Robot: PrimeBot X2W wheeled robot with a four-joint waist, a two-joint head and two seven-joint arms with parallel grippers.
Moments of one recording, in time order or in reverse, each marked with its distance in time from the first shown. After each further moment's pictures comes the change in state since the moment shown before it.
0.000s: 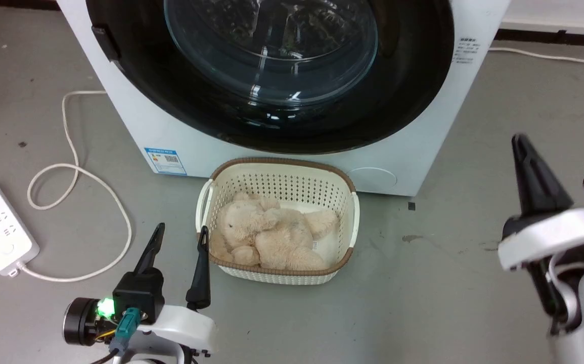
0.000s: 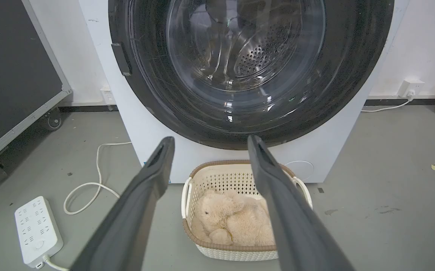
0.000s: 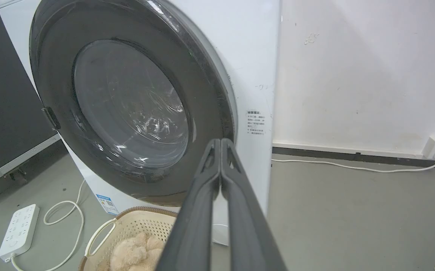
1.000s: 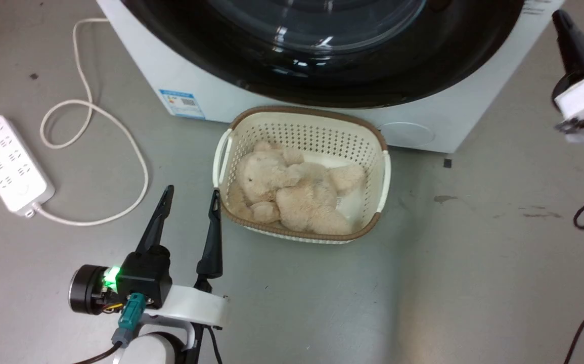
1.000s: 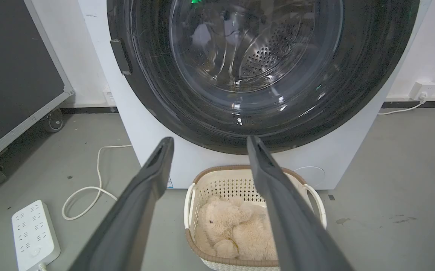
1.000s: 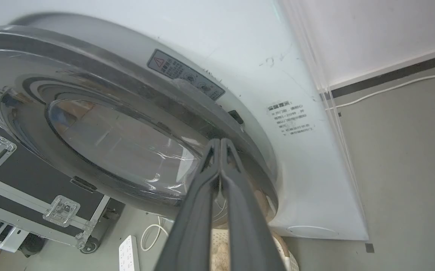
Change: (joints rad) left arm -0.081 0.001 -0.045 -0.034 -0.009 0.015 -0.068; right arm -0.532 -0.047 -0.110 0.432 0.437 0.000 0.228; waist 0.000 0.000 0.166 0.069
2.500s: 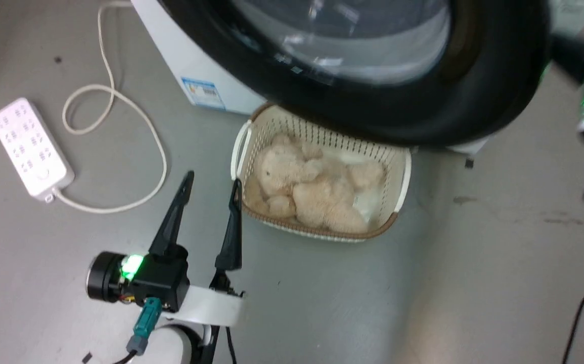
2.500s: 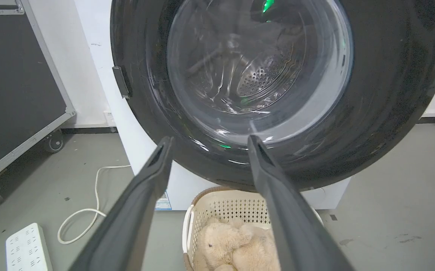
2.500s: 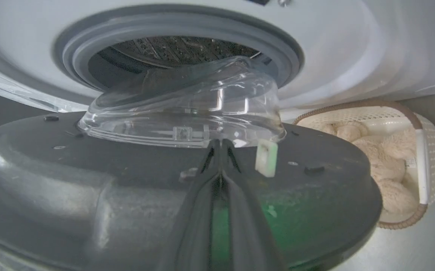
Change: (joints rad) left arm -0.050 0.013 -0.086 0.011 -0.017 0.028 -0.095; right arm -0.326 -0.076 -0.151 0.503 0.432 -0.002 0.618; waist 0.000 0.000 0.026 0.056
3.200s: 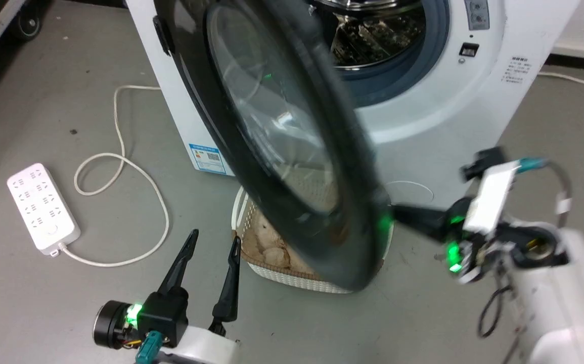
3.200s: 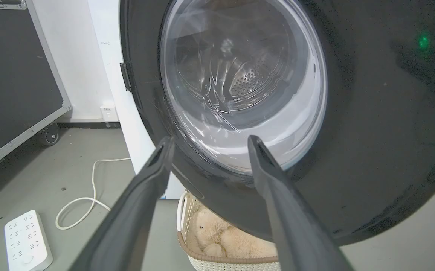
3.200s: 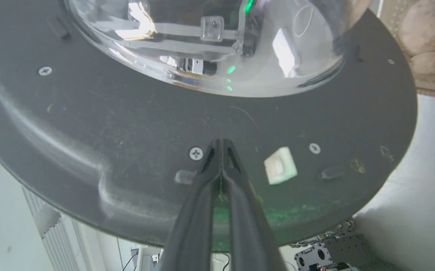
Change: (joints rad) left arm 0.130 0.021 0.004 0.079 -0.041 -0.047 0.000; right arm 0.526 0.187 0.242 -0.360 0.249 0.000 0.208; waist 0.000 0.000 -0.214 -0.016
